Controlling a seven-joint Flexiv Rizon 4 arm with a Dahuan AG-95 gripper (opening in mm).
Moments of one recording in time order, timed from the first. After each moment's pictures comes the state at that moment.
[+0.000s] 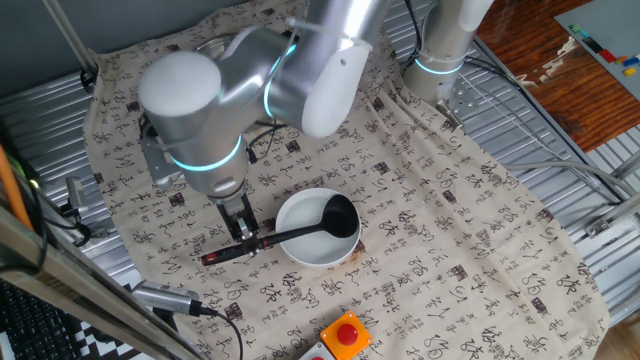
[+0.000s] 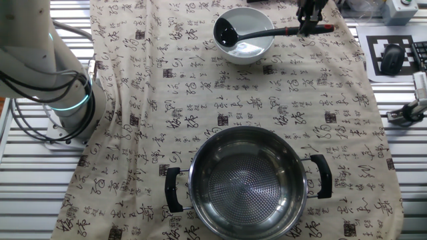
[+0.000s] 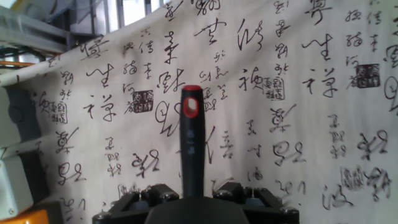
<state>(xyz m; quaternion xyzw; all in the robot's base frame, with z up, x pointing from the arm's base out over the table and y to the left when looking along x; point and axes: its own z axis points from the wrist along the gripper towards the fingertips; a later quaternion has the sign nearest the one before) 0.595 0.211 0.134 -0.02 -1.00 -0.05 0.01</state>
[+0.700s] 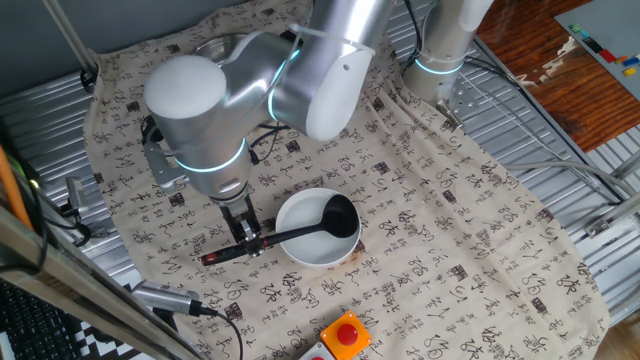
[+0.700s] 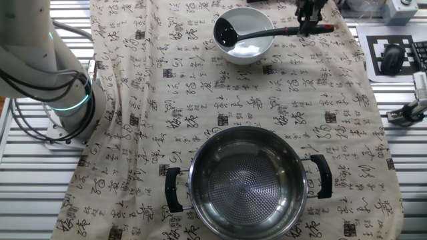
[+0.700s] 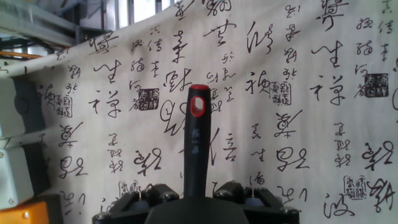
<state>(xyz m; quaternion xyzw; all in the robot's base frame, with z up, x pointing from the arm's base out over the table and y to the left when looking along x) 0.594 0.210 0.134 0.00 -1.00 -0.05 0.01</state>
